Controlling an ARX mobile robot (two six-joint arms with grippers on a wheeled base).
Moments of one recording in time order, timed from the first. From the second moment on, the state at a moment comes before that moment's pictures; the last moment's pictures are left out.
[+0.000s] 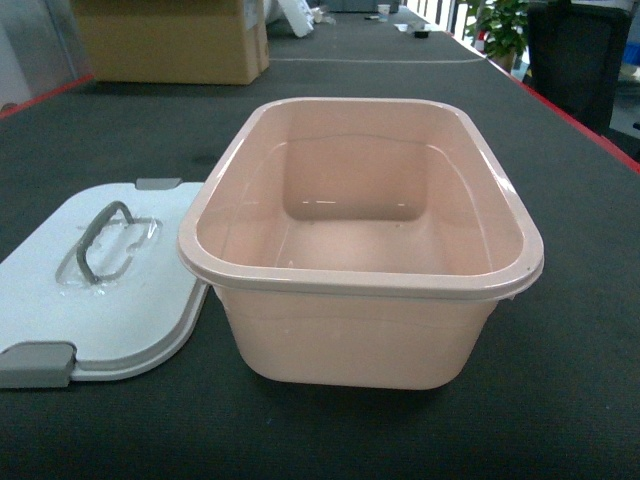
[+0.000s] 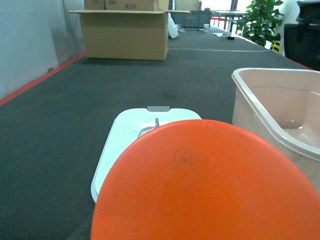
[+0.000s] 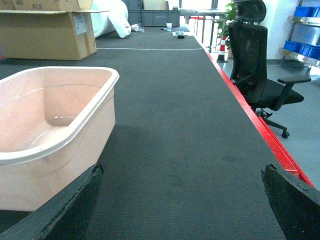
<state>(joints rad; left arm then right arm) 0.00 0.01 0.01 -0.01 0.00 0.00 0.00 0.00 0.01 -0.01 0.00 0.00</state>
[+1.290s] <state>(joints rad) -0.29 0.94 0.19 0.96 -0.44 0.16 0.00 0.00 0.01 -0.01 0.00 0.00</state>
